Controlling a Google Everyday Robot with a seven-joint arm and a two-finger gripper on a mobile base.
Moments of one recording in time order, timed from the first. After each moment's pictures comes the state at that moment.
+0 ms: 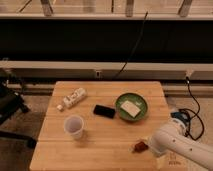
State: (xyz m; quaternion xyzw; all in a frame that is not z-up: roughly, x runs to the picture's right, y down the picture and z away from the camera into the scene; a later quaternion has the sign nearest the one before) arm 0.240 0.344 0.755 -0.32 -0.09 -0.15 0.93
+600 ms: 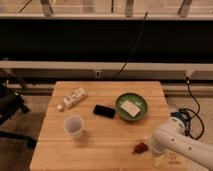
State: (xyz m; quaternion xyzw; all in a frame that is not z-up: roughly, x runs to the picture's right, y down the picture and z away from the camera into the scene) arm 0.233 0.334 0.750 -0.33 -0.09 -0.15 0.93
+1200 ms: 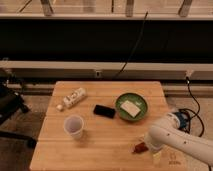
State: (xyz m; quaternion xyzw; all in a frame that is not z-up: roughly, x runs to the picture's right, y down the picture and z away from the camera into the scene) arm 0.223 0.324 0.756 -0.33 -0.08 -0.17 0.92
